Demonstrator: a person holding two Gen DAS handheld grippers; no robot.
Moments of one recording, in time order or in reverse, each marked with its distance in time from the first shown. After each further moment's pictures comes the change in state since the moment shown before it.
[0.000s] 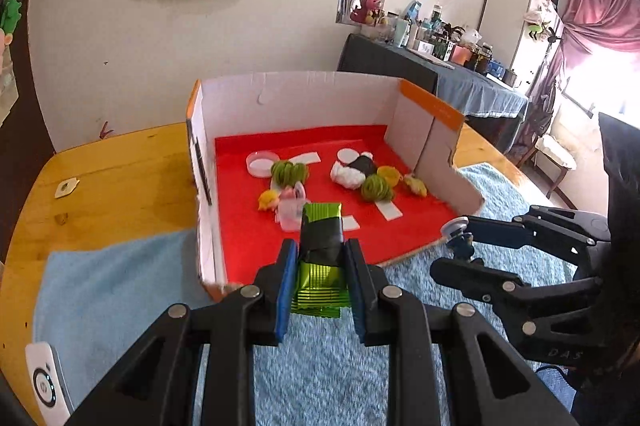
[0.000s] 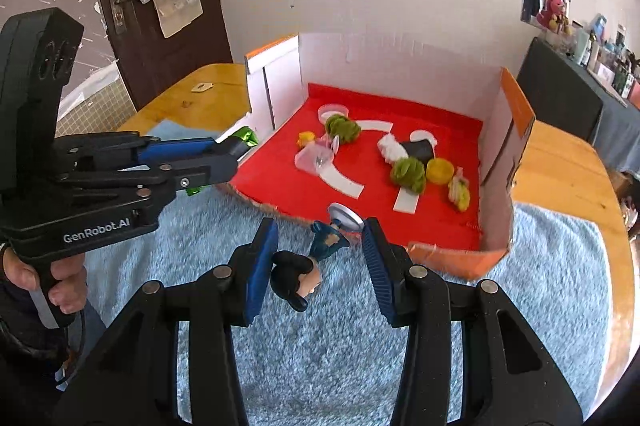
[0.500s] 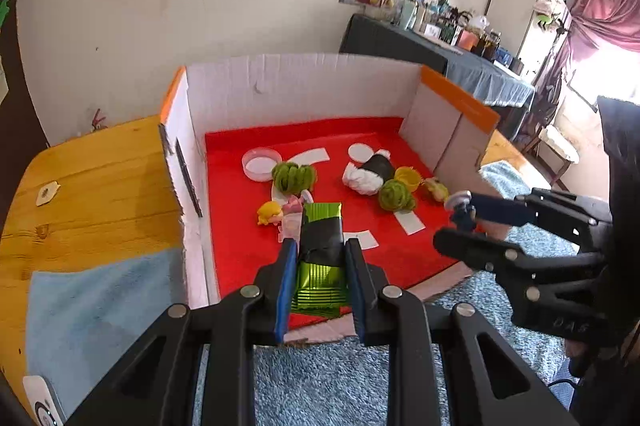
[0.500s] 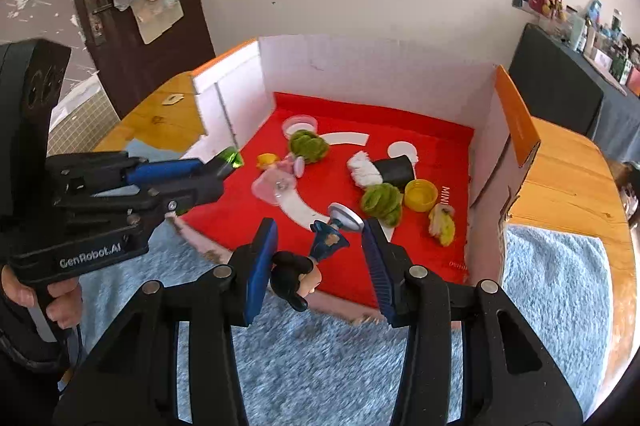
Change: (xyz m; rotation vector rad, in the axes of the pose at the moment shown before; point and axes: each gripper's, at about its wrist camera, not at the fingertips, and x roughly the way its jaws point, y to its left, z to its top) left arm 0.050 0.012 0.021 -0.008 0.095 -0.005; right arm 0.035 -0.035 0.028 0.057 0.039 -0.015
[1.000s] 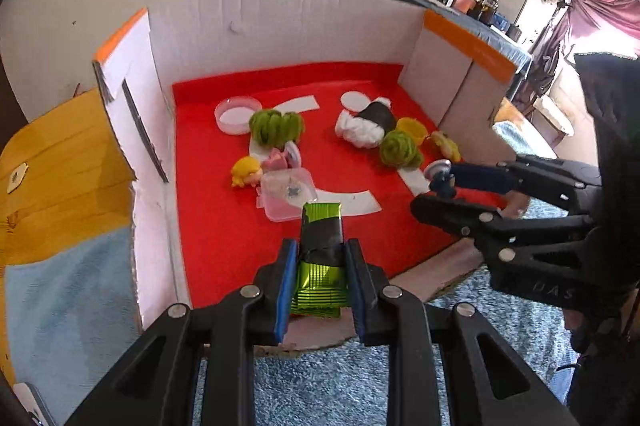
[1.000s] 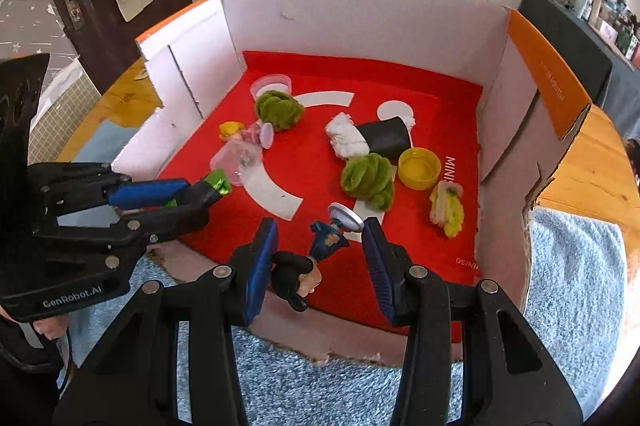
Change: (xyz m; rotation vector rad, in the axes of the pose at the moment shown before) left arm 0.038 0.000 -0.012 0.017 0.147 -0.039; right arm 0.039 -0.018 -0.002 0.035 0.134 -0.012
